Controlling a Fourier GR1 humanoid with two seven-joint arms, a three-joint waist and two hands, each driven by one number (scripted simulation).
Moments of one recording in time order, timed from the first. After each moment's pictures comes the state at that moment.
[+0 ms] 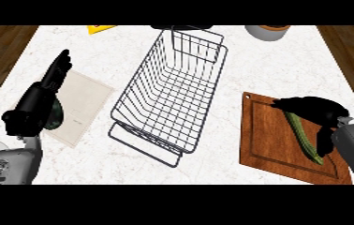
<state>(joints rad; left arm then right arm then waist) -0.19 0.32 0.06 -1.56 -0.10 -0.07 -0.01 -0.41 -0.61 0.26 -0.99 1.06 0.52 -0.47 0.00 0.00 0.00</state>
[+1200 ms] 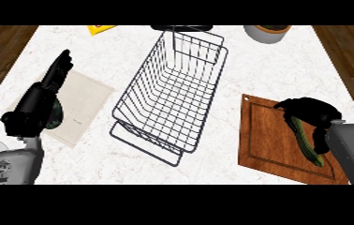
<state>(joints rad) -0.19 0.28 0.10 -1.57 -0.14 -0.11 -0.01 -0.45 -0.53 0.17 -0.77 1.22 0.30 -0.57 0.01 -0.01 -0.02</state>
